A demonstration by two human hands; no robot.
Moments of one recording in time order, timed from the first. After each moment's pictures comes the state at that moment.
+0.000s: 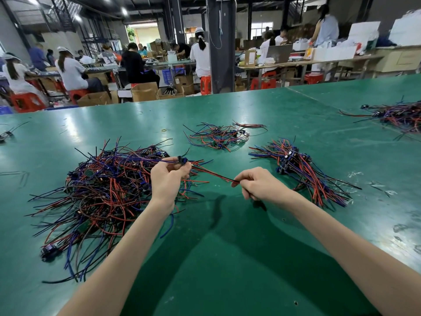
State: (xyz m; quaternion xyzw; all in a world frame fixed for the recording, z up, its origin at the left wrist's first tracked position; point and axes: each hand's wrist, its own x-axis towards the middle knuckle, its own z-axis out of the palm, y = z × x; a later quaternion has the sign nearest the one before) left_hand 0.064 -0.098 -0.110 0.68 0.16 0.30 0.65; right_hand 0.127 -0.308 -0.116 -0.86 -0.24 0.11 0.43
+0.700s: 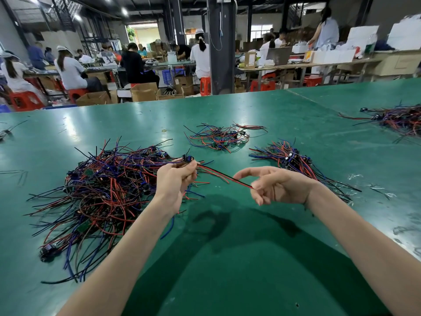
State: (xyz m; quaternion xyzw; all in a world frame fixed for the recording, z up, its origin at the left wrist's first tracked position) left_hand 0.056 -0.114 -0.094 0.54 0.12 0.20 0.81; right_hand 0.140 -0.346 -0.102 -0.53 -0.31 0.47 0.64
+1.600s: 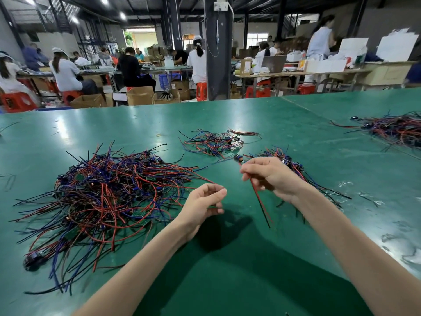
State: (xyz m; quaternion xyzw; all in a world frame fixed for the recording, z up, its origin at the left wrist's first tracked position) left_hand 0.049 -0.159 -0.133 0.63 0.04 0.03 0.78; right_hand 0.129 -0.327 -0.078 -0.70 -0.18 0.17 0.67
